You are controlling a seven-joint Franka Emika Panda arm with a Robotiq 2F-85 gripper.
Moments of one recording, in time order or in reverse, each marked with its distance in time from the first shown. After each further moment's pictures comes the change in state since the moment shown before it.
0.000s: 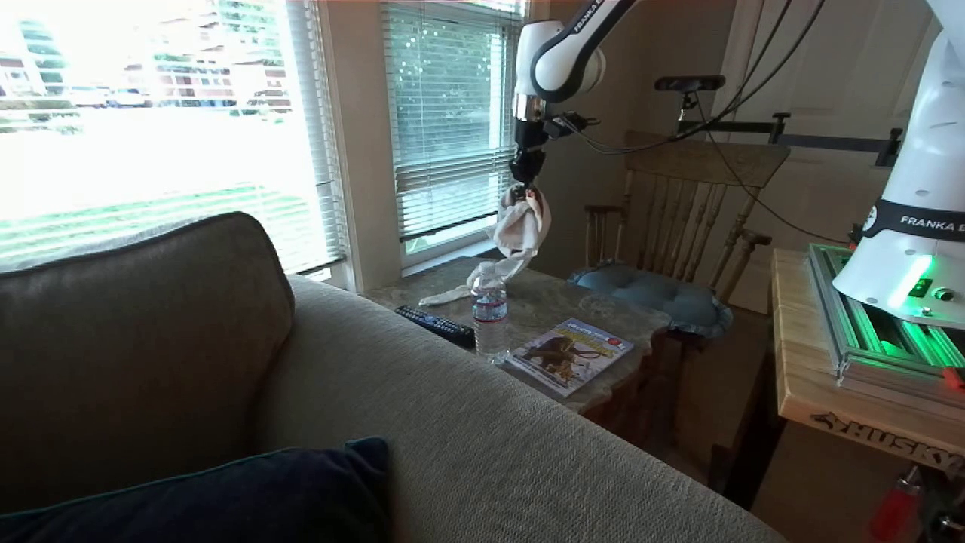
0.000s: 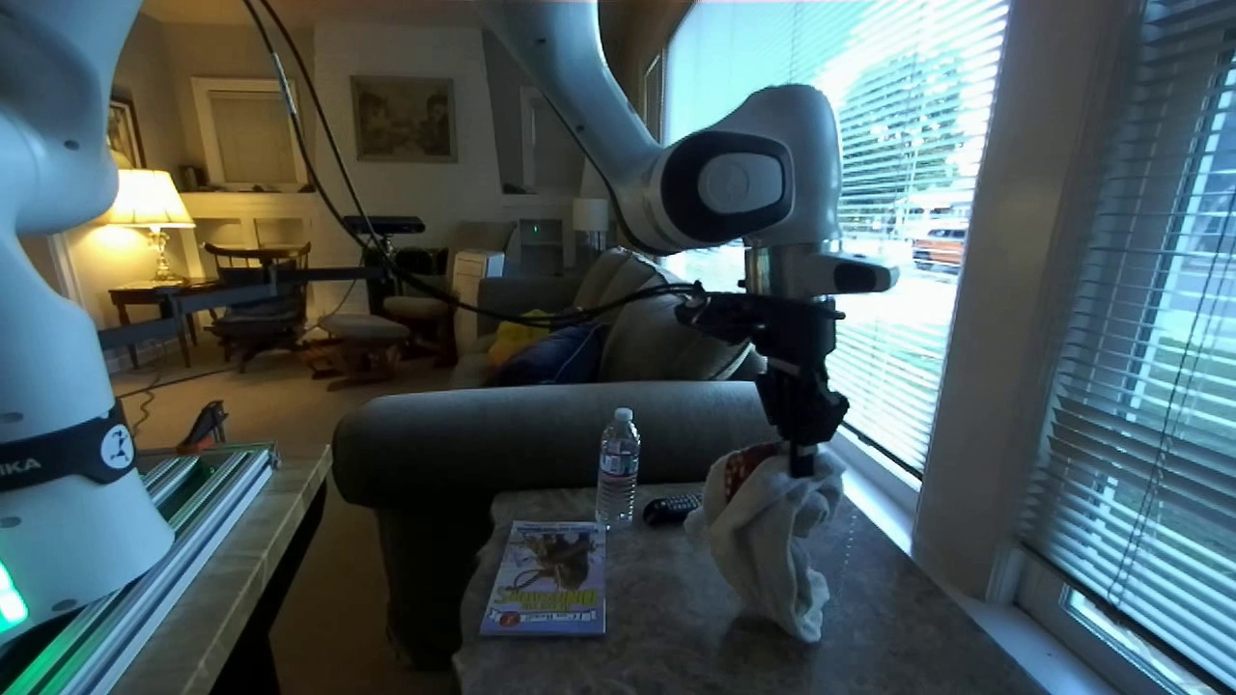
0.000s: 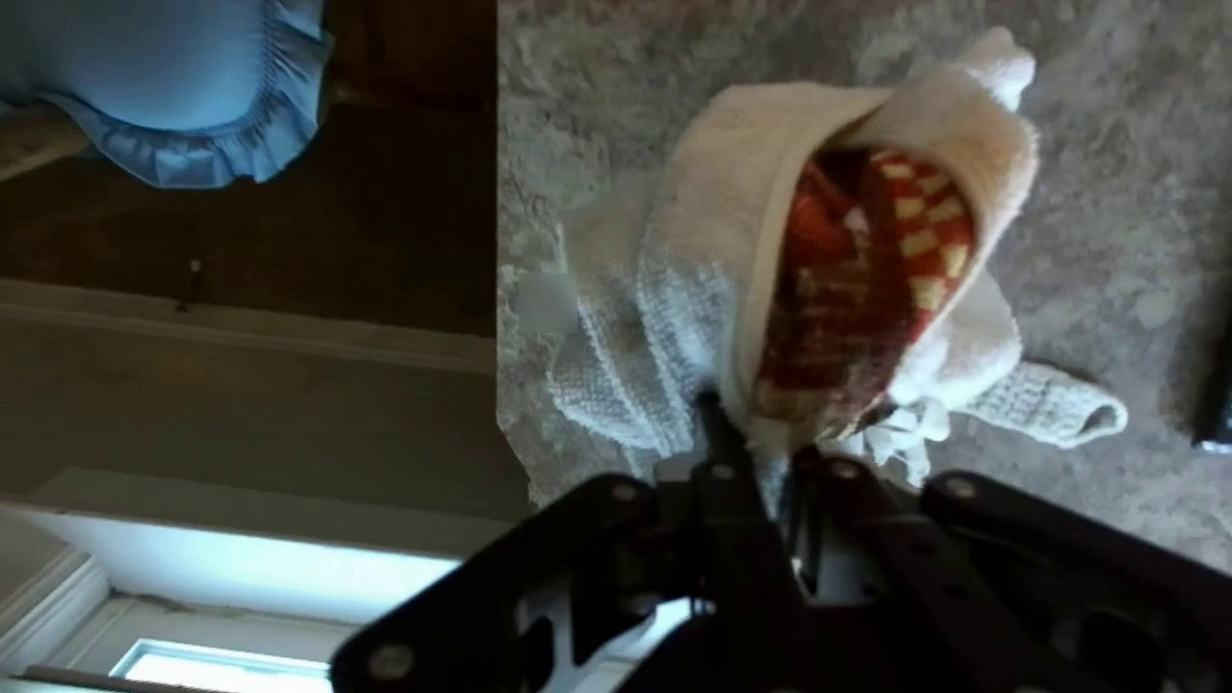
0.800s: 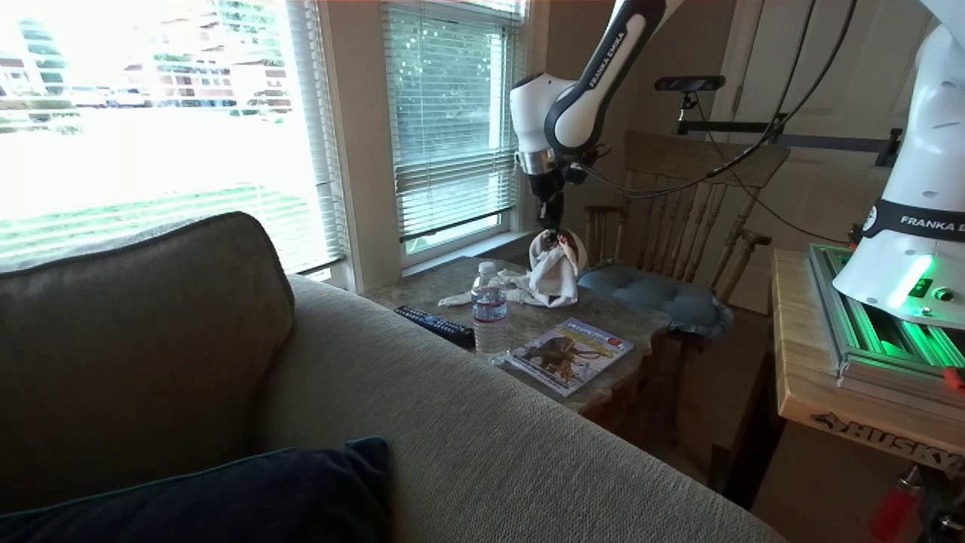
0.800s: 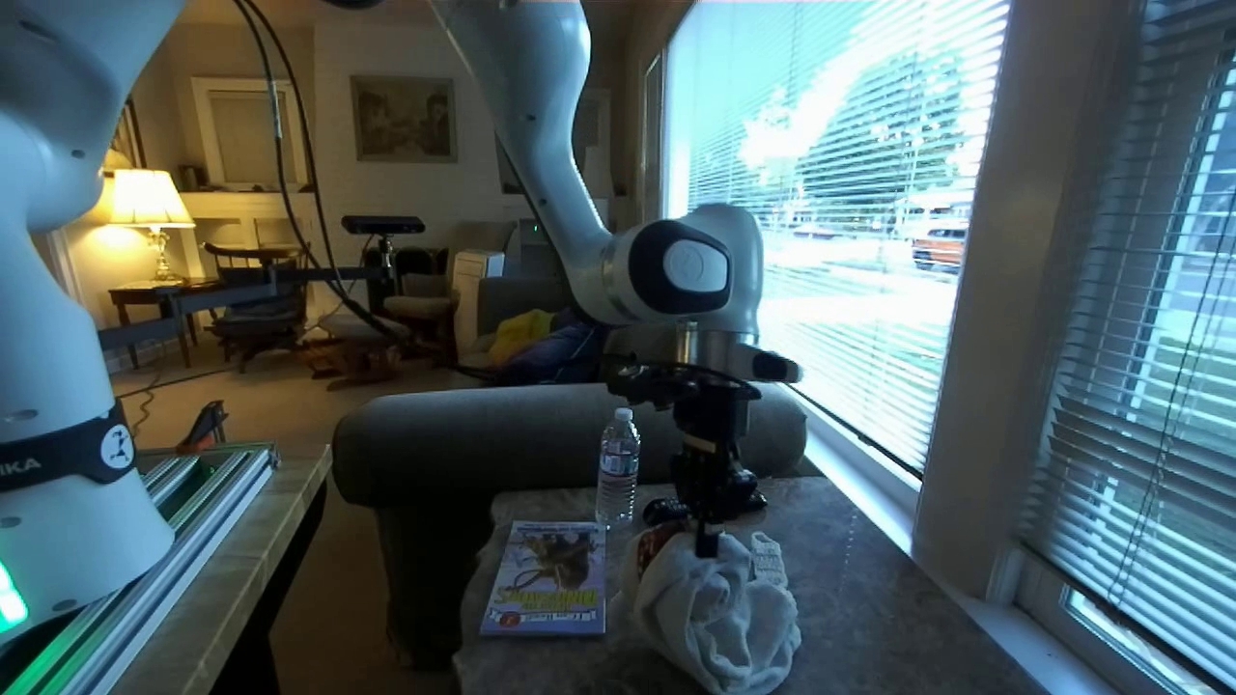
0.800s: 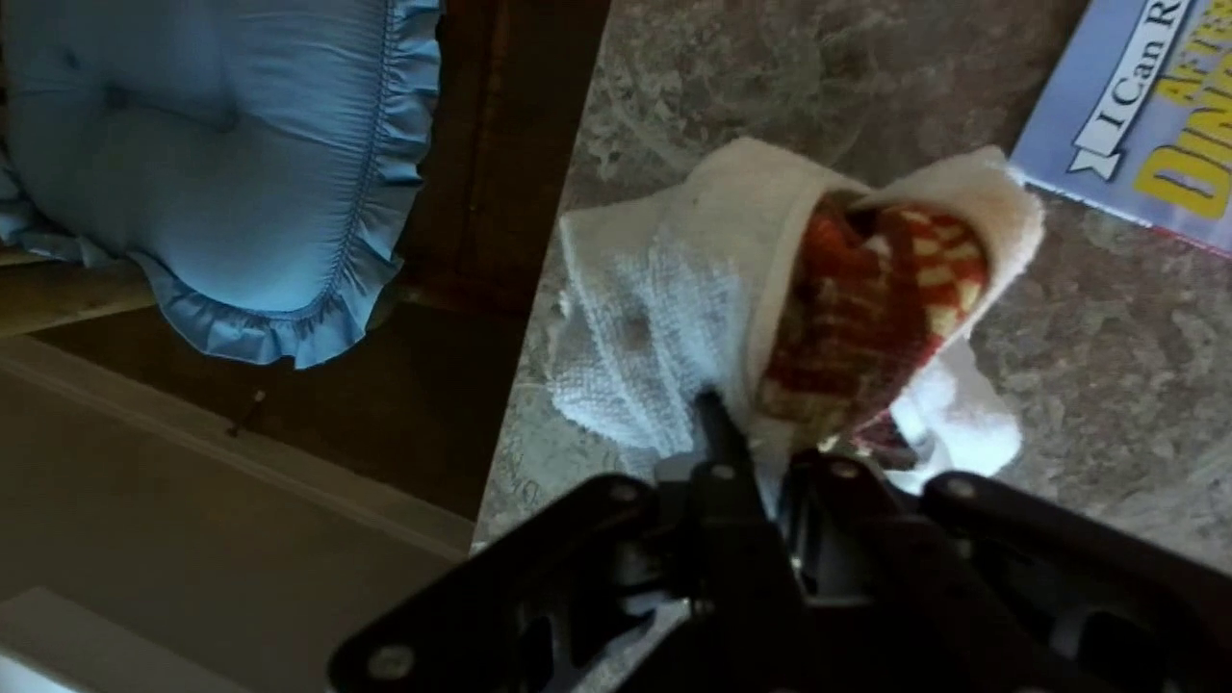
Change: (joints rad) arm 0.139 0.098 -0.065 -0.091 -0.222 -0.085 0.104
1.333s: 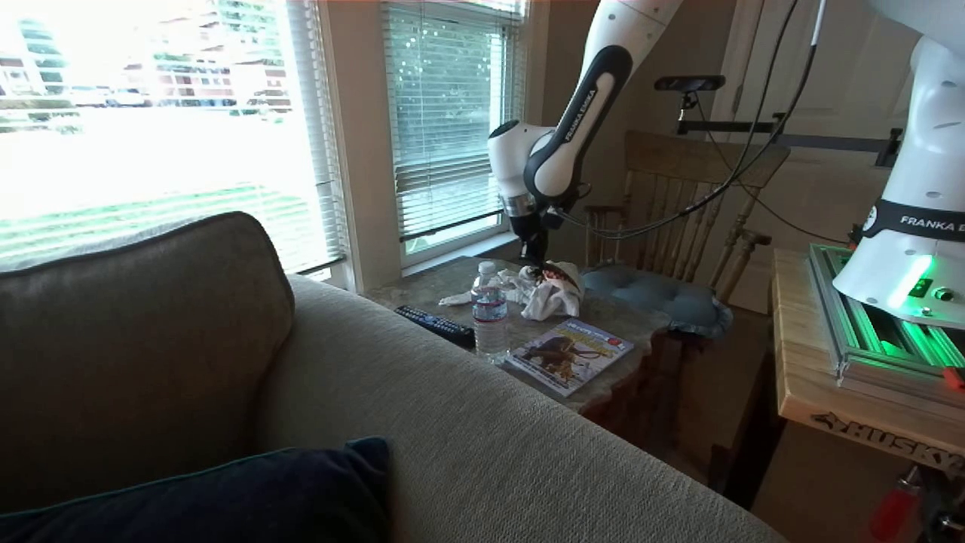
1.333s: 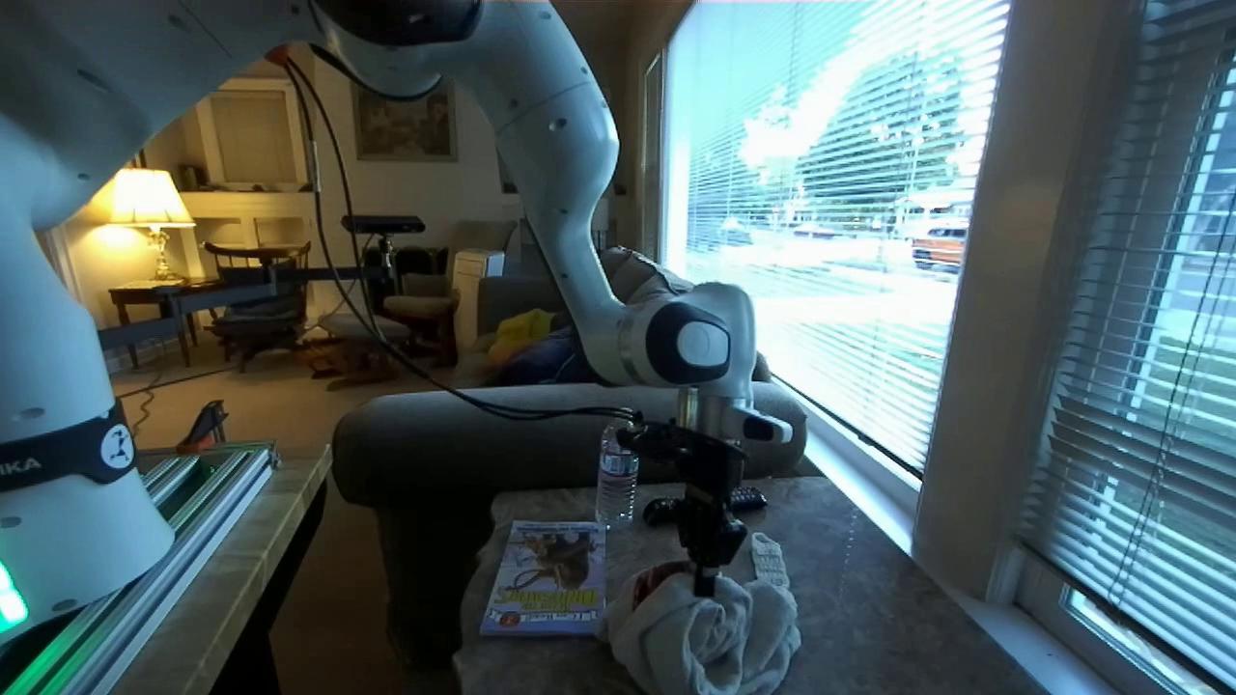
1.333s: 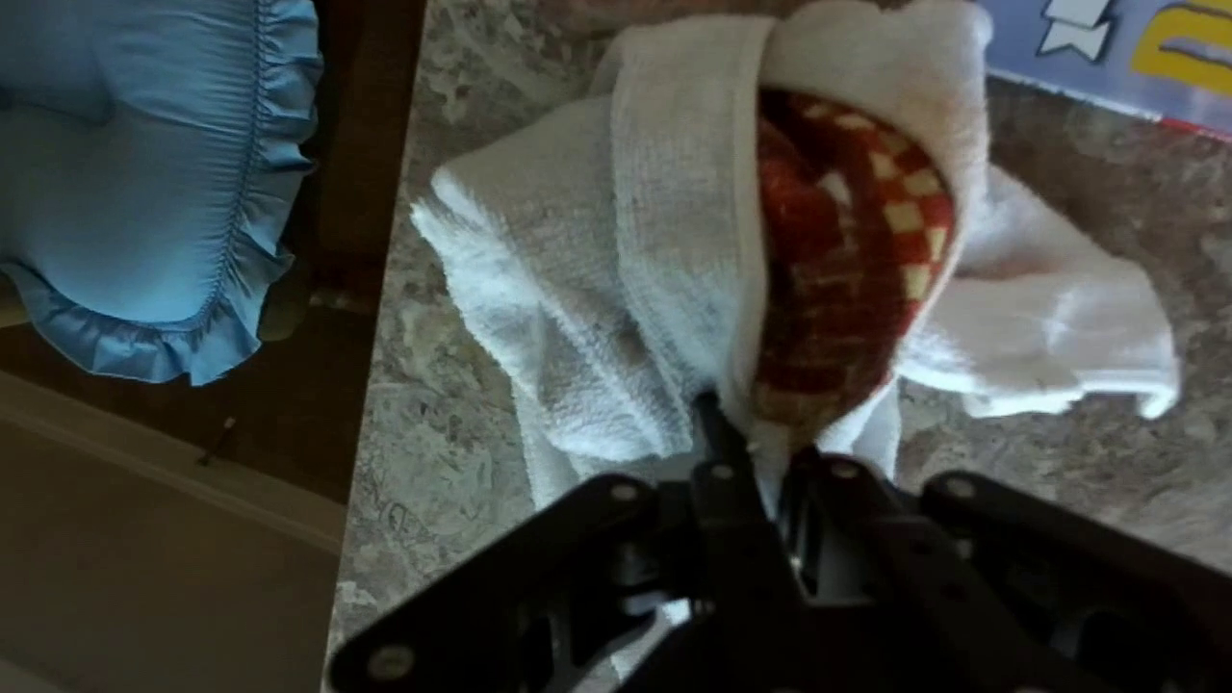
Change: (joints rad) arm 0.053 0.249 0.006 0.199 0.017 0.009 0.131
